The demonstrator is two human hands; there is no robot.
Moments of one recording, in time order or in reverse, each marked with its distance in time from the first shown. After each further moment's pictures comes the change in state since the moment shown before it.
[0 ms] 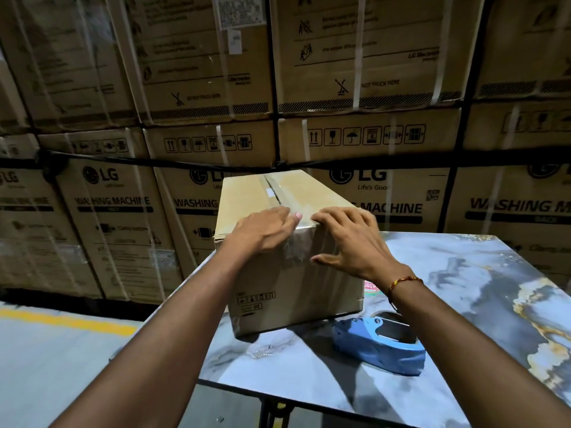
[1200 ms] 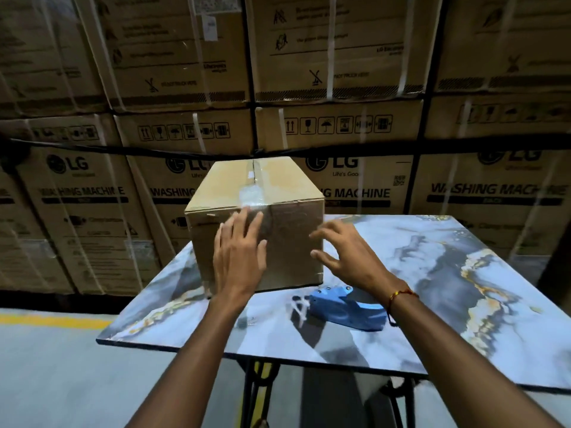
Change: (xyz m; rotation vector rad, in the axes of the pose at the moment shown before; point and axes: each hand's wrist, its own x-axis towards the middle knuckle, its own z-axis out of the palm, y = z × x) left_hand -0.086 0.009 0.079 -0.014 0.629 -0.065; right_hand -0.072 -0.009 -0.010 0.270 -0.069 0.113
